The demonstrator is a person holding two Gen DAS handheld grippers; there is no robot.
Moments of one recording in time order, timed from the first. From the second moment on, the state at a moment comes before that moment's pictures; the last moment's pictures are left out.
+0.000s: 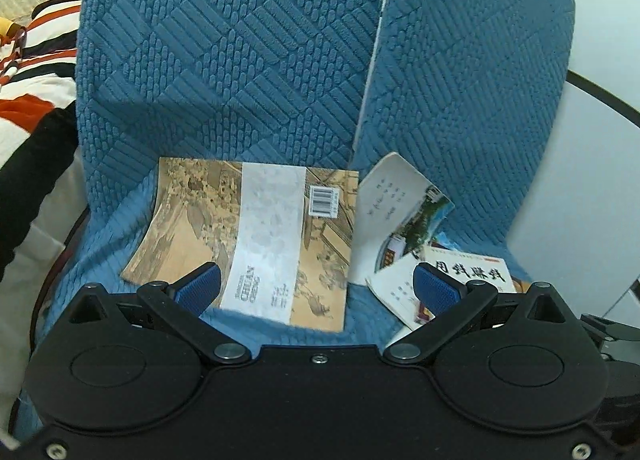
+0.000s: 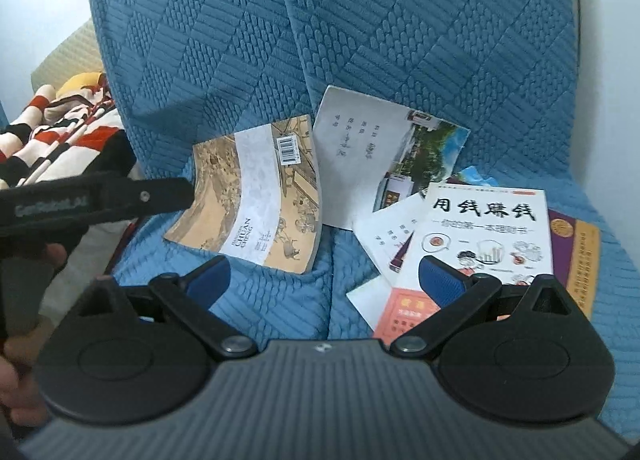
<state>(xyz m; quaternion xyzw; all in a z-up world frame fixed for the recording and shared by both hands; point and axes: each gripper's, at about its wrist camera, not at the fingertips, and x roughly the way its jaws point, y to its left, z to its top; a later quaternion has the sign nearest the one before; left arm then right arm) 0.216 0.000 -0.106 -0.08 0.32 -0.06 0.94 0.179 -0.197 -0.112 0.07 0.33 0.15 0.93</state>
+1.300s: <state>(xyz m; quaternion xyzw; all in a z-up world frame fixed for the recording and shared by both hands) 0.297 0.076 -0.179 -0.13 0.42 -0.02 0.90 0.357 -0.120 -0.175 0.07 0.37 0.23 0.90</state>
